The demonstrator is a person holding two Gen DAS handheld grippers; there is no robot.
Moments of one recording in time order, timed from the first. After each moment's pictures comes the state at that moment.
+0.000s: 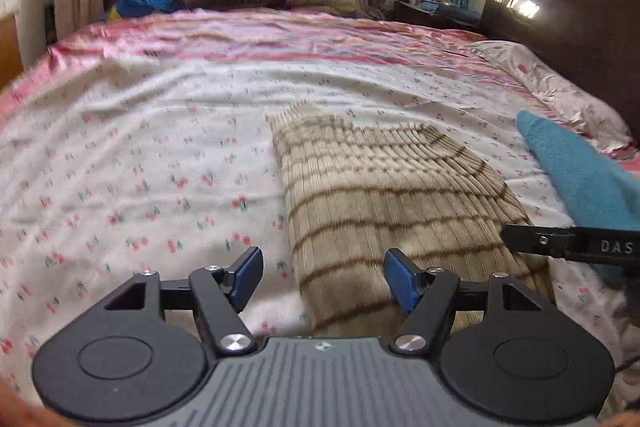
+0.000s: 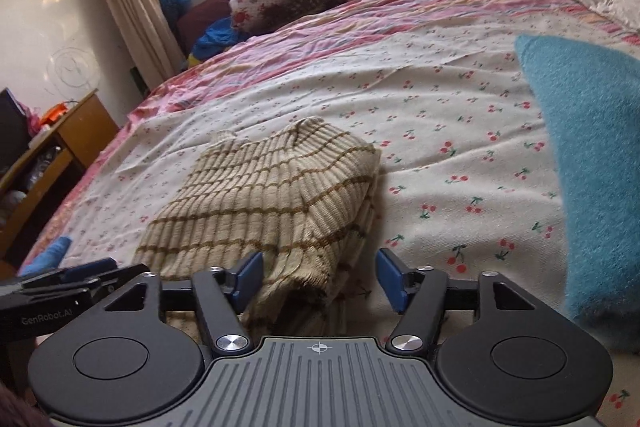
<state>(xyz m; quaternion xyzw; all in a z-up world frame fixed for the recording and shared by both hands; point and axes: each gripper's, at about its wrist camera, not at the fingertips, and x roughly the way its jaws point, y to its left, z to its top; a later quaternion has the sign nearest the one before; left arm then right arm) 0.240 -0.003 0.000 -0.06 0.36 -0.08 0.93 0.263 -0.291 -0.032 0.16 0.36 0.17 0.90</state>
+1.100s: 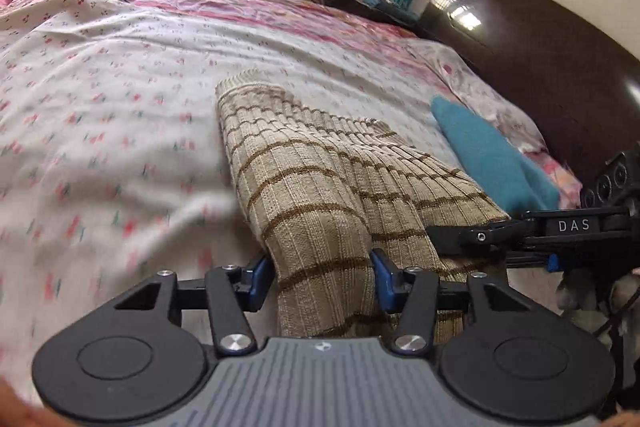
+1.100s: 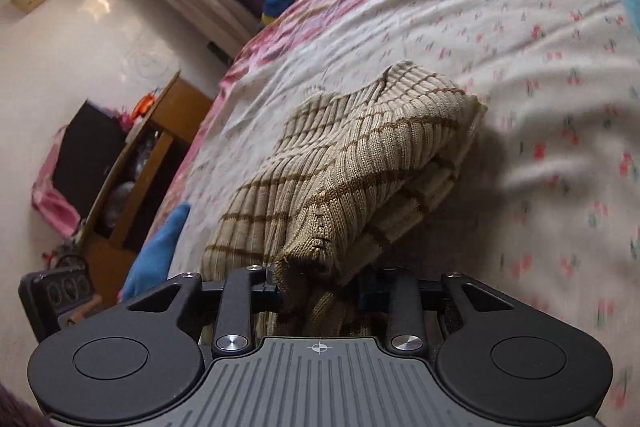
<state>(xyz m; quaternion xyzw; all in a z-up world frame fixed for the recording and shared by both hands) 0.164 0.016 -0.012 -0.14 0.38 -0.20 0.89 0.213 -0.284 -0.037 0.27 0.44 0.30 0.80</state>
